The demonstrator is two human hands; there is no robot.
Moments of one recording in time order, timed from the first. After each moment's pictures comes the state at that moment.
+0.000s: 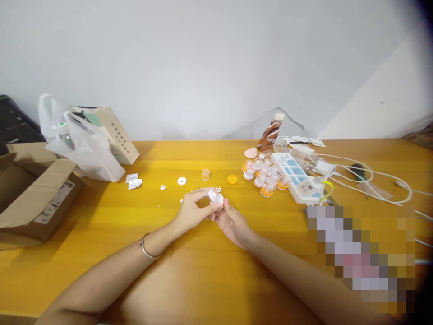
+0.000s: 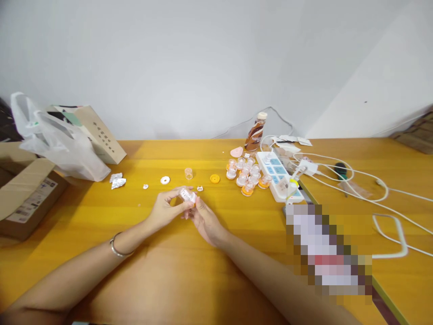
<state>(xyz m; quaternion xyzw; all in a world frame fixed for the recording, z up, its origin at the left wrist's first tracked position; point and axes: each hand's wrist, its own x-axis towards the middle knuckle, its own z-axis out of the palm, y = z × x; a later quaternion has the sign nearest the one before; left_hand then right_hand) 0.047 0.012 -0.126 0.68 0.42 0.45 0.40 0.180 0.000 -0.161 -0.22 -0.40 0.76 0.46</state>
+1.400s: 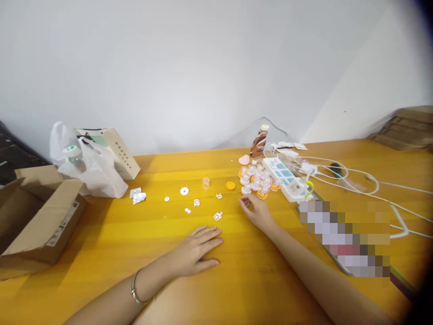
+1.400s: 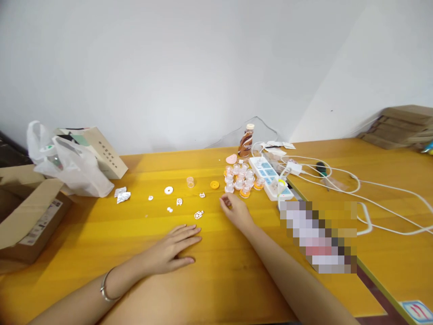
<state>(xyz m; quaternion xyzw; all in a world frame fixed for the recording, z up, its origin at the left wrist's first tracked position) -0.005 -0.035 -0.159 0.94 0.27 0.12 0.16 0.258 0.037 -0.181 -0.53 -0.73 0.15 0.39</state>
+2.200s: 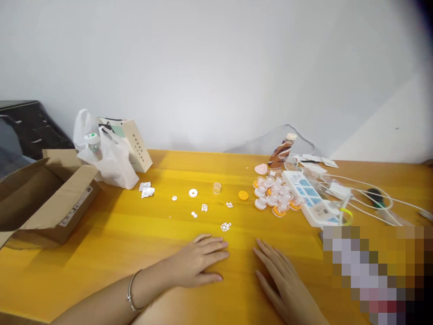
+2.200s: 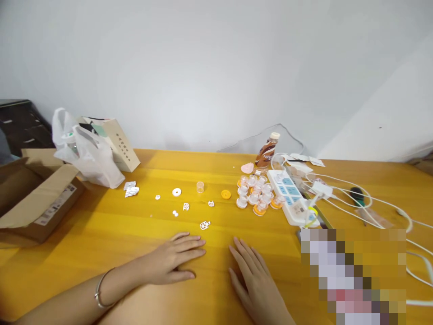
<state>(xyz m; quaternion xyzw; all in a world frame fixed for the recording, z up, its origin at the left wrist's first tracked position) -0.002 -0.038 -0.149 0.93 0.27 0.16 0.17 0.278 -0.064 -0.192 -0.47 -0.87 -0.02 0.19</state>
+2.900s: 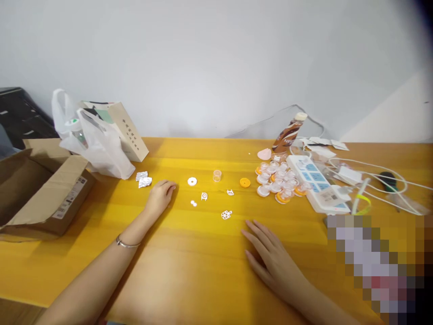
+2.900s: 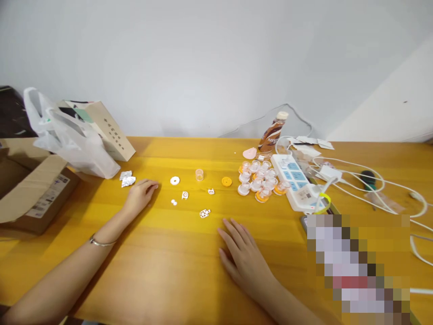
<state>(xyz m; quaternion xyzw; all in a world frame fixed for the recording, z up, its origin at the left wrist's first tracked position) -0.099 0.061 -0.172 0.75 0.59 0.30 -0.02 0.255 -0.048 -0.179 -0.44 -0.88 0.05 0.19</state>
